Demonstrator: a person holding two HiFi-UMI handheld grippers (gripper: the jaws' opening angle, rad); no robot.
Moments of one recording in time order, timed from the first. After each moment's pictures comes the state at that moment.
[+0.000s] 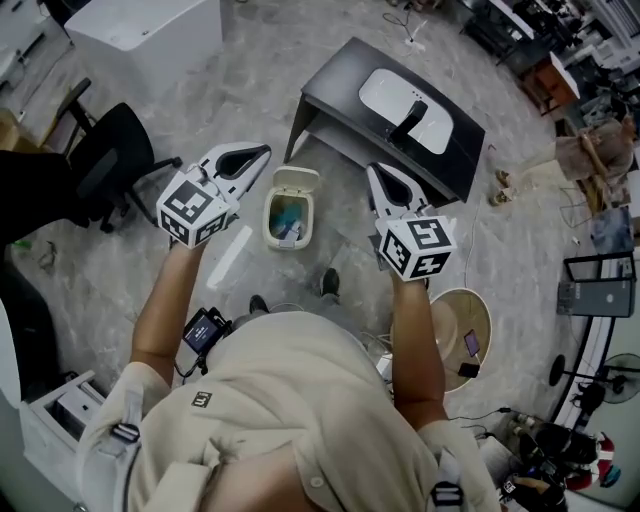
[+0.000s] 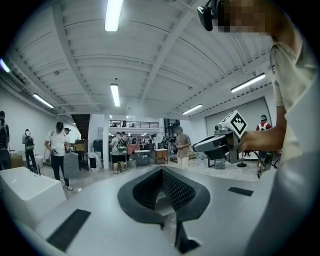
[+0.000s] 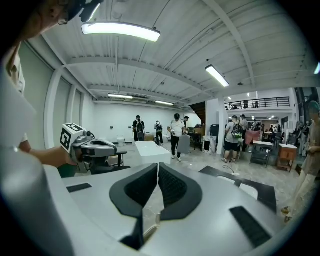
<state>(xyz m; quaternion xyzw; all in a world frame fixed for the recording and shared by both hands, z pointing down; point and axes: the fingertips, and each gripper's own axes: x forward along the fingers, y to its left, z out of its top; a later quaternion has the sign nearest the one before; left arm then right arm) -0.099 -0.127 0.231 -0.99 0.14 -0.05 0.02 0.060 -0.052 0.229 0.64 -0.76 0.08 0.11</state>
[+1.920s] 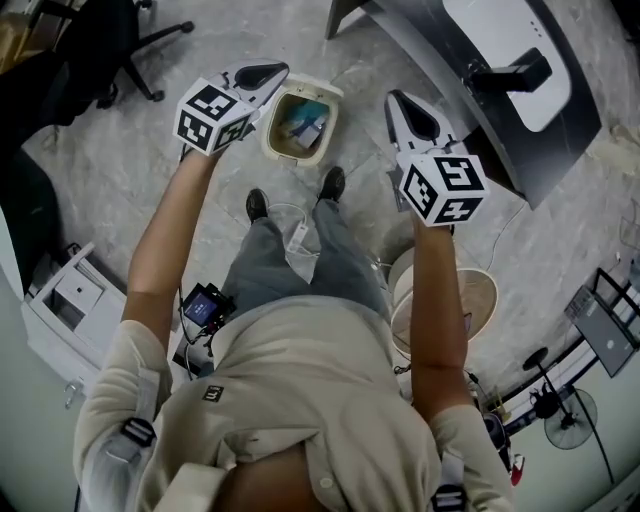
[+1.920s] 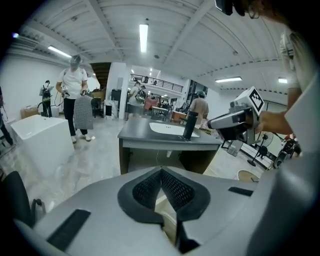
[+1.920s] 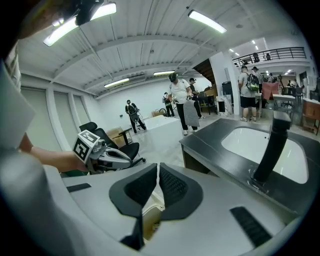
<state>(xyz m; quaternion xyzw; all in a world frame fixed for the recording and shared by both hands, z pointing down) 0.045 -0.294 0.578 -0.93 0.21 -0.26 -0.17 0.202 -0.232 0.517 0.53 -0.79 0.27 0.15</state>
